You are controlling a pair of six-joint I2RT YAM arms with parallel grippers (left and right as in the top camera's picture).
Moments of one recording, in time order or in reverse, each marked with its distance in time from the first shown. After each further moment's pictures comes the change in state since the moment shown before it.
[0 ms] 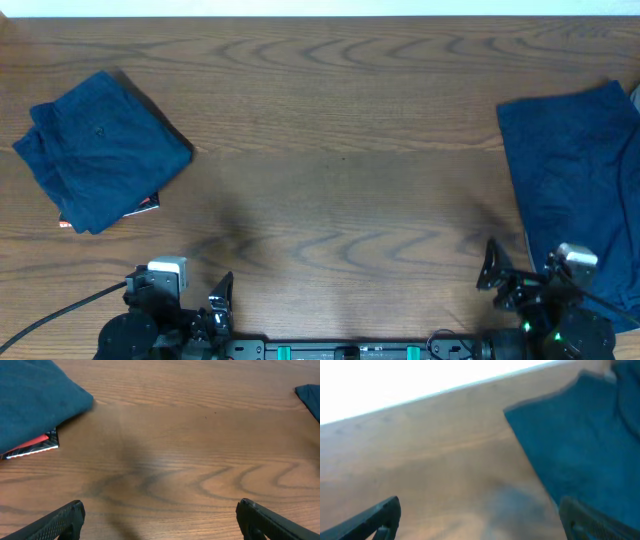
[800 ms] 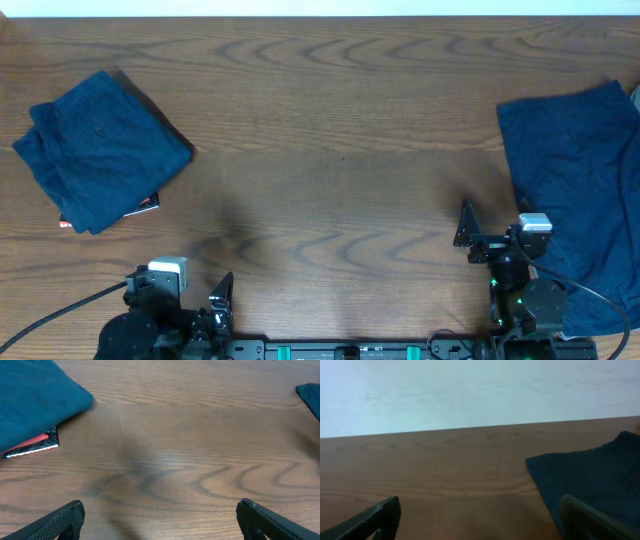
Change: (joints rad) left arm 0.000 0.000 -0.002 -0.003 0.000 0.000; right arm 0.000 0.002 -0.524 0.775 -0.078 -0.135
